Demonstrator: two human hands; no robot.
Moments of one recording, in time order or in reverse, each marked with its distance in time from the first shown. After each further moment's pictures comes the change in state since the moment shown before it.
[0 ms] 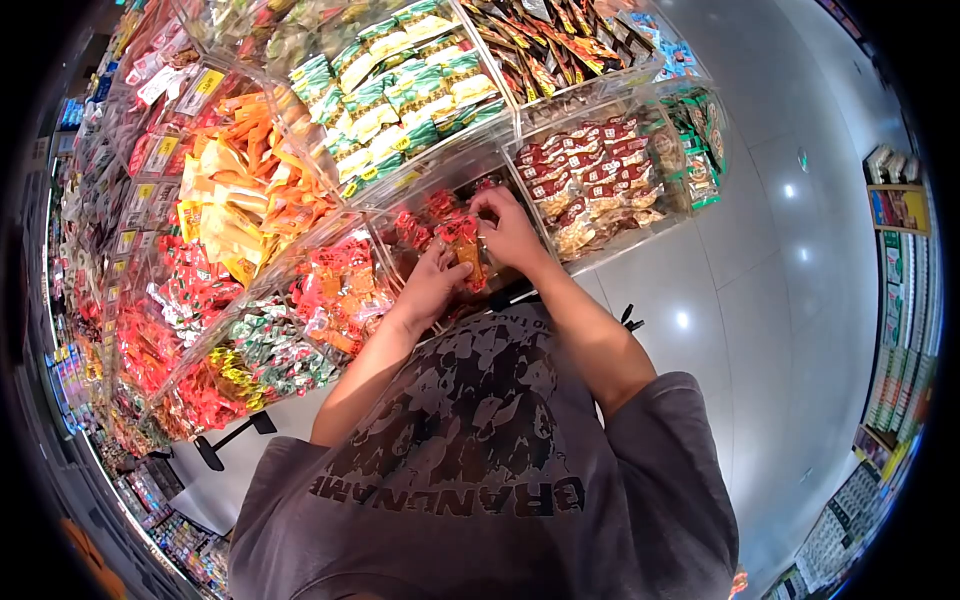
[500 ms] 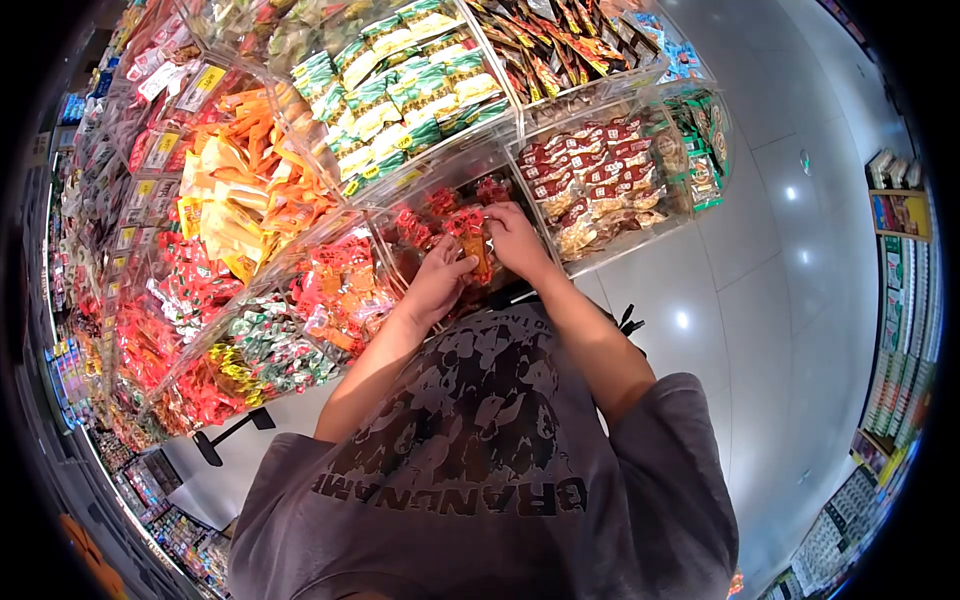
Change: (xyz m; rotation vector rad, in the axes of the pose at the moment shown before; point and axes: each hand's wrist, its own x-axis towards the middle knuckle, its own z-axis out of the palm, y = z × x) left_hand 0.014 -0.012 0.002 -0.160 0.000 0.014; right_hand -0.017 -0.002 -0.001 -0.023 0.007 0.218
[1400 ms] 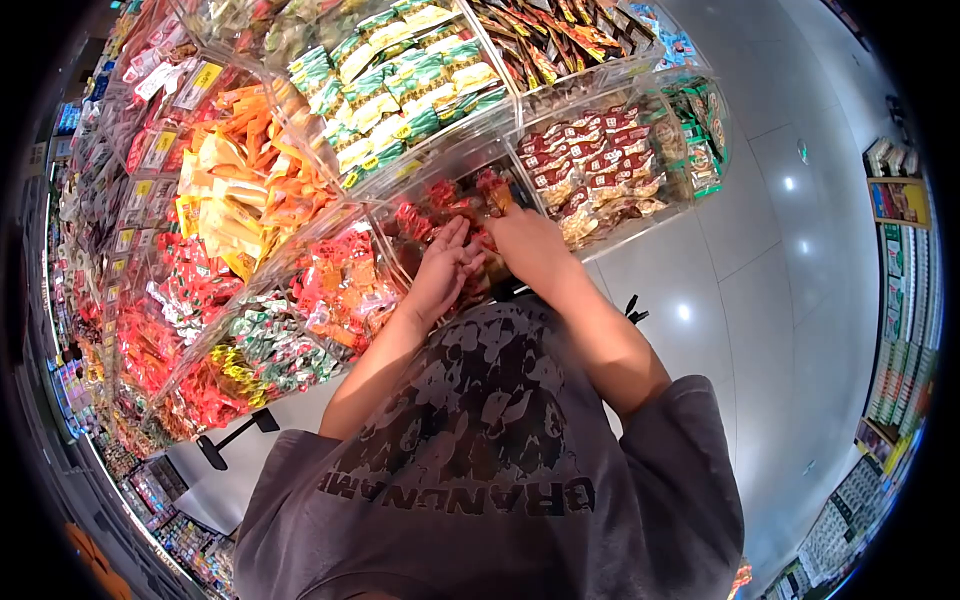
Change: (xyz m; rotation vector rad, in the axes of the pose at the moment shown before) left_hand 0.001 -0.004 -0.006 -0.062 0.018 -0.045; right_hand -0.031 -0.108 -0.036 -0.934 -0.312 -0.114
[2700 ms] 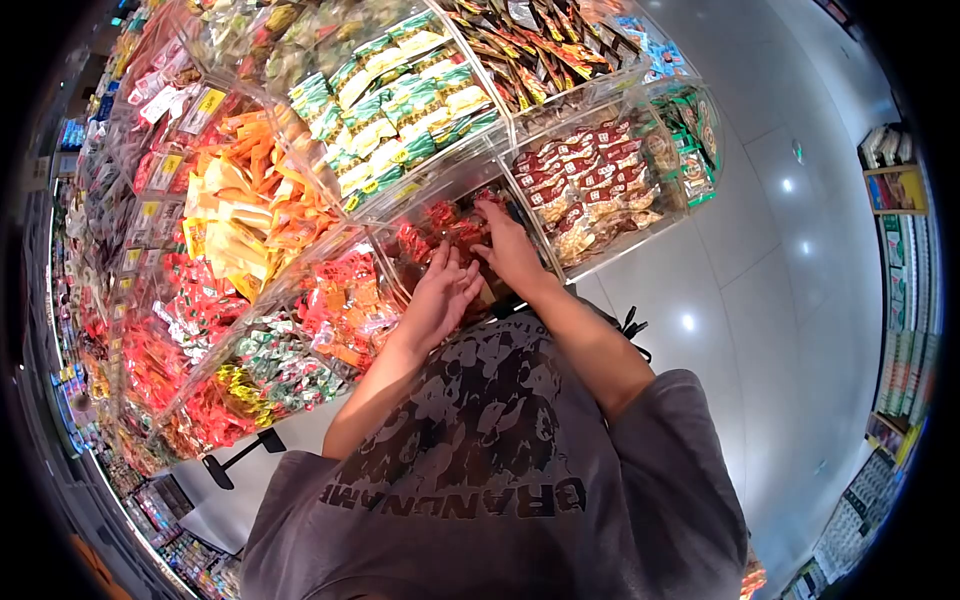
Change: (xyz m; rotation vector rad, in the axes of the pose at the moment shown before) left_hand -0.025 0.014 0.016 -0.160 0.010 -0.030; right_hand 0.040 0.020 0.081 0.657 0.452 0.023
